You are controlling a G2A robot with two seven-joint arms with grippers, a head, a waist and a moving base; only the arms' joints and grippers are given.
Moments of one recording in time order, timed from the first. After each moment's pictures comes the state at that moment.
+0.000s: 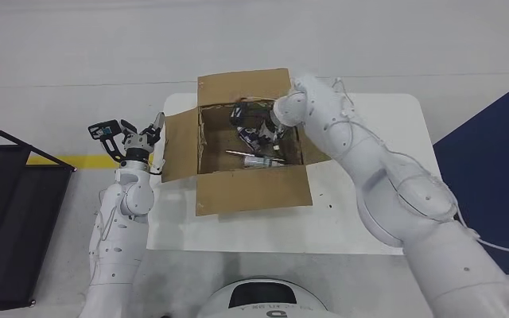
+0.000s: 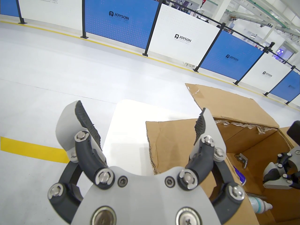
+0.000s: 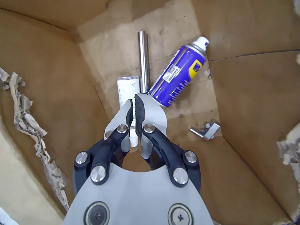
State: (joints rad) left arm 1.40 -1.35 -1.61 -1.43 1.02 -0.11 0.11; right arm -0.30 -1.57 0.40 -0.48 -0.57 -0.84 0.94
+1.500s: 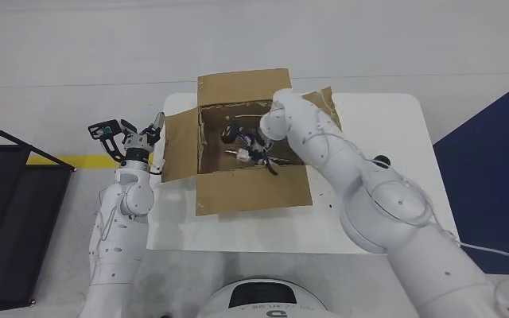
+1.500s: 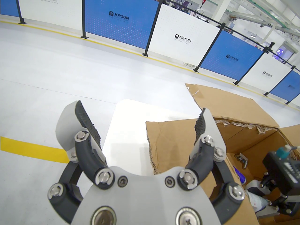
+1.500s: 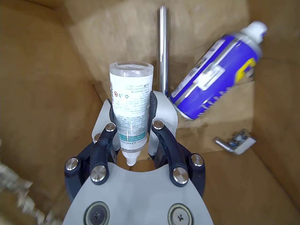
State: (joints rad) left arm 1.40 -1.35 -1.61 -1.43 1.02 -0.11 0.11; right arm -0.31 -1.68 0.36 -0.37 -0.63 -0.84 0.95
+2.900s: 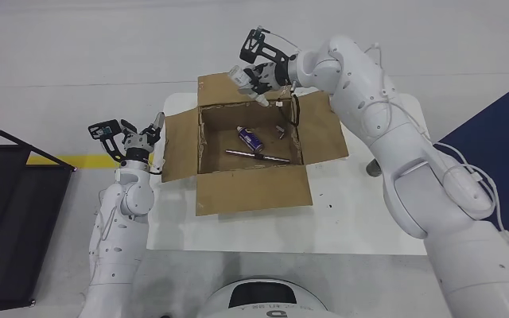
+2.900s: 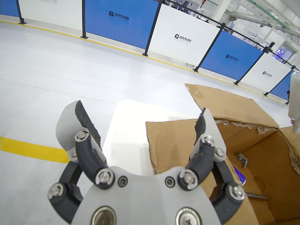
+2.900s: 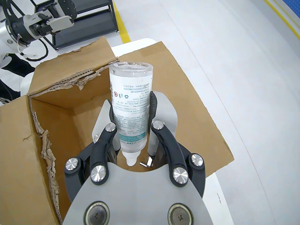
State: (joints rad) left arm 1.40 -1.35 -1.61 -1.43 1.02 -0.11 0.11; right arm -0.24 -1.45 0.61 -0.63 -0.72 -0.82 0.53
